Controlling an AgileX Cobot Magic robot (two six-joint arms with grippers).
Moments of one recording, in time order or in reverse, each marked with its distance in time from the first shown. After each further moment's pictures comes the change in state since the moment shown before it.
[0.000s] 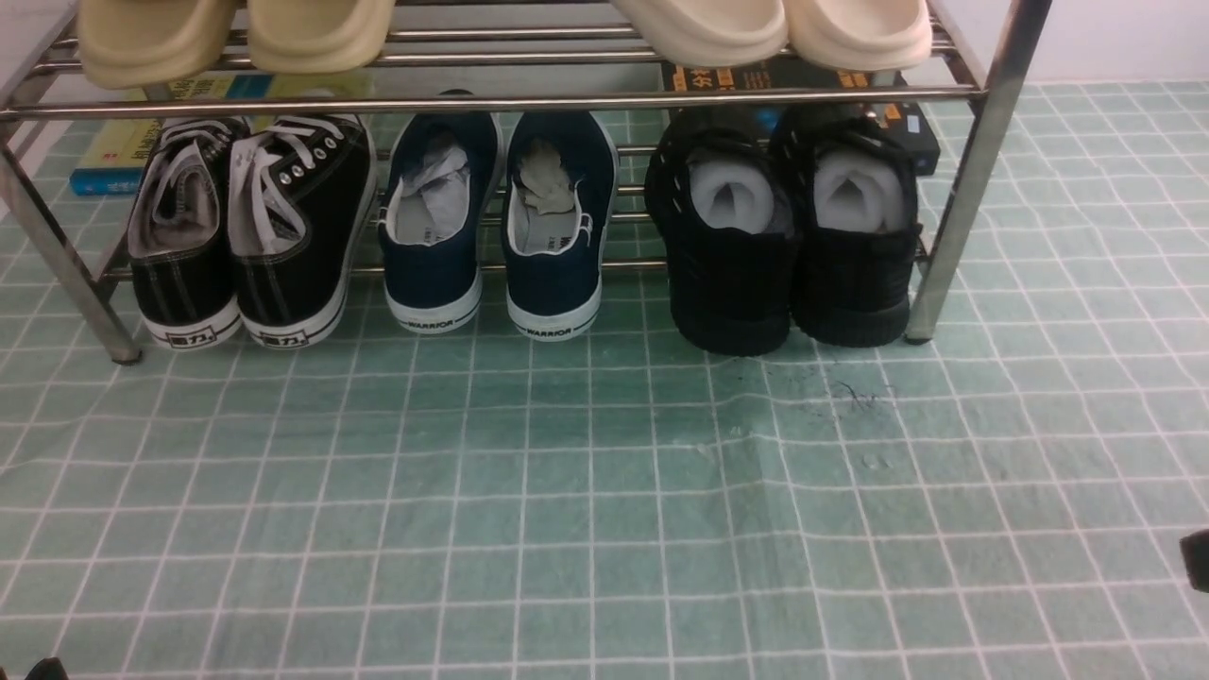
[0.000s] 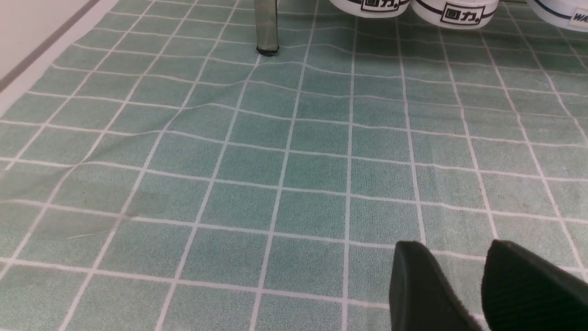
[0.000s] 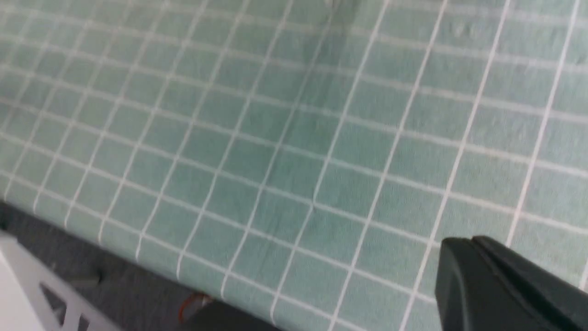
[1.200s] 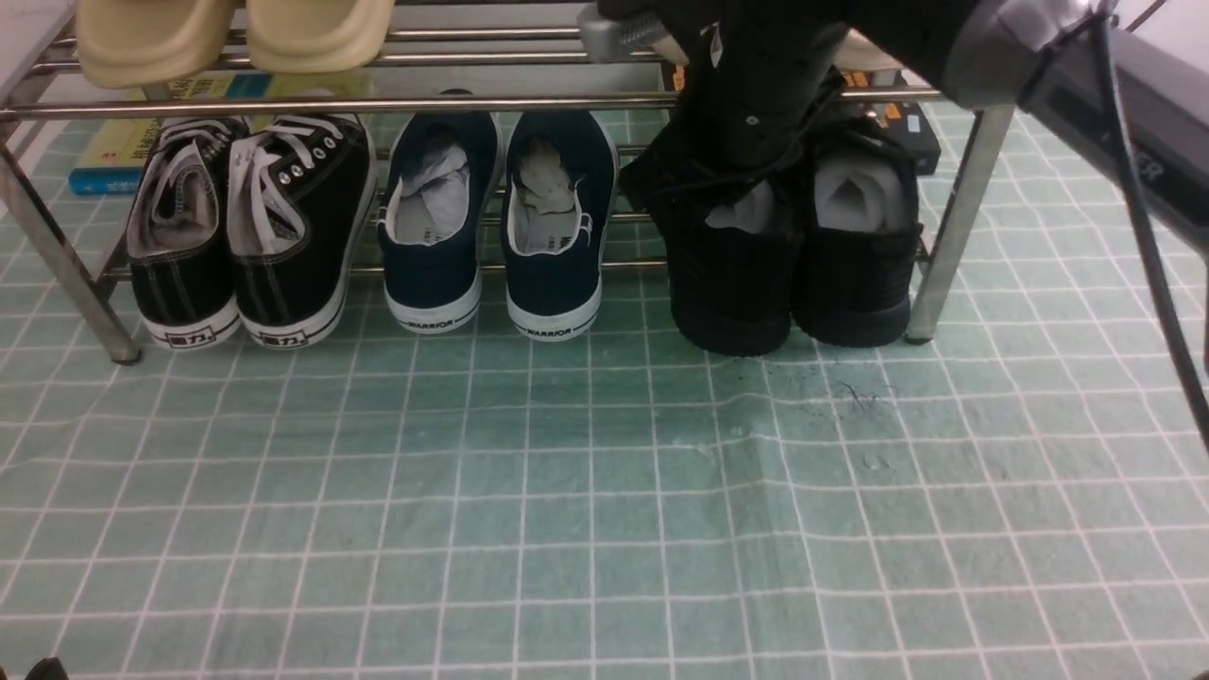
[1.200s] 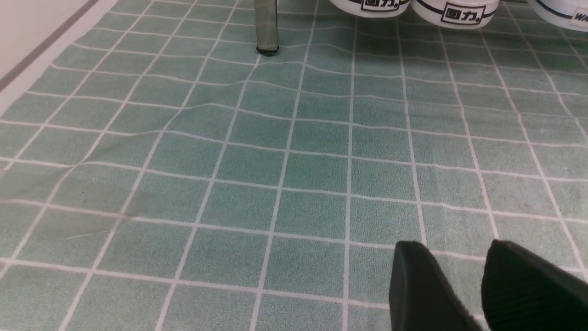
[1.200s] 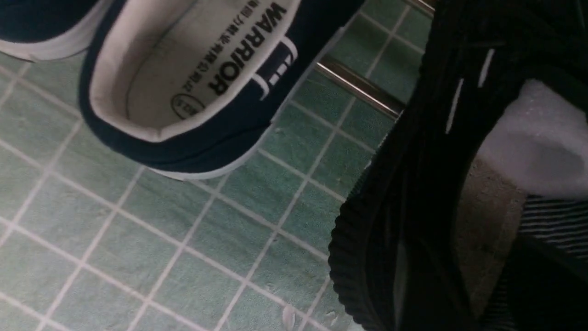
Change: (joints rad) right arm 0.656 1.309 -1.495 -0.722 0.132 0.535; left arm 0.000 0.000 0.000 0.000 0.000 0.000
